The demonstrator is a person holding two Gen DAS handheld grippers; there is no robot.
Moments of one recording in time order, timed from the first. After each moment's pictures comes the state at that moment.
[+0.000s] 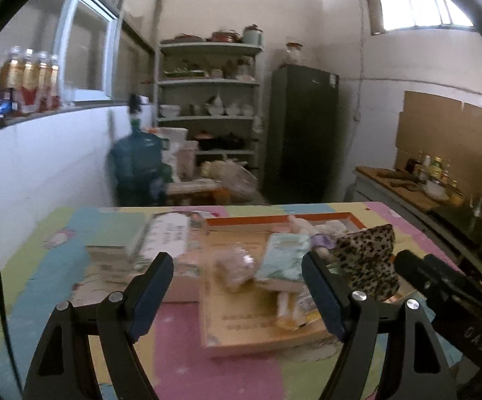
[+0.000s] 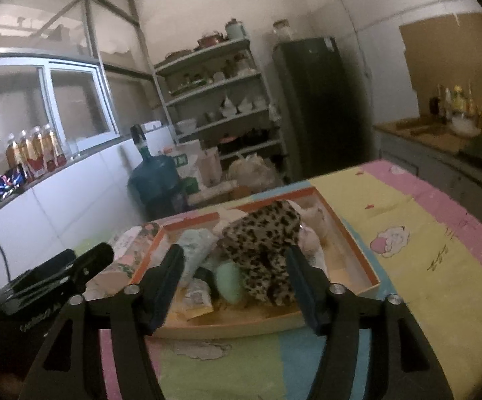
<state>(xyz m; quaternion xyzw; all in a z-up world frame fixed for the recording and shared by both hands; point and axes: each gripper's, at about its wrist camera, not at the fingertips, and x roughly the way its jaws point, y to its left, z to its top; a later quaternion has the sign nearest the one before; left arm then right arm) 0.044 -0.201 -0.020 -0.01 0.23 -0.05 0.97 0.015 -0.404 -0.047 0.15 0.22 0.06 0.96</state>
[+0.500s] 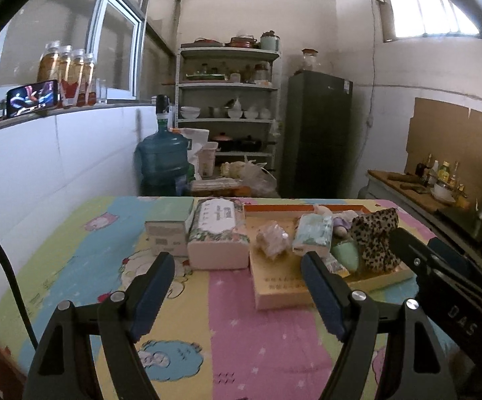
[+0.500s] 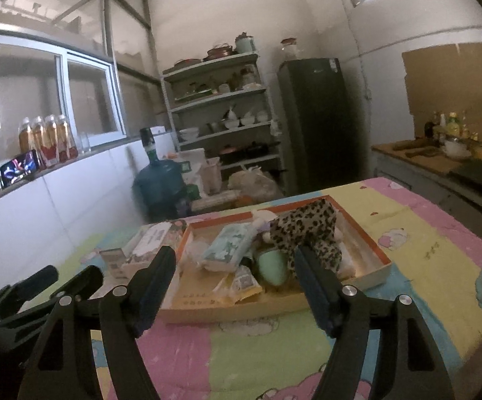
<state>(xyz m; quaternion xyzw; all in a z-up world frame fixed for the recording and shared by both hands) -0.025 -0.149 -0.015 -0.02 0.23 -0.03 0.97 -0.034 -0.337 -0.029 0.11 0.20 0.03 0.97</state>
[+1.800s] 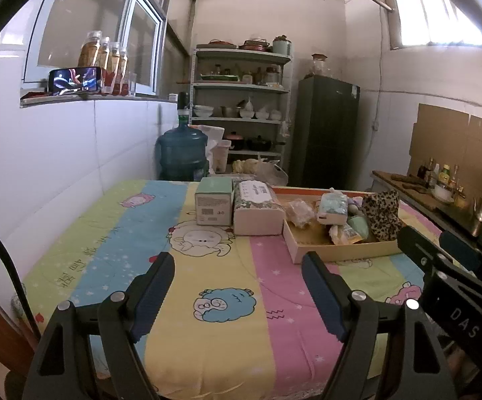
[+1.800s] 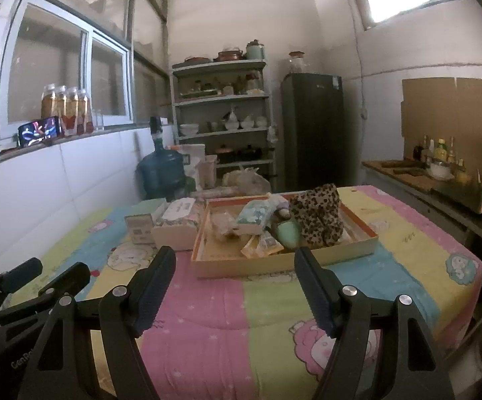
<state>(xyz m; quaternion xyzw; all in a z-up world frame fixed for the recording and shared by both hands) -0.098 -0.092 -0.026 -0.03 0.23 -0.01 0.97 -0.116 -0.270 -0.027 0.05 0.19 0.01 0.98</state>
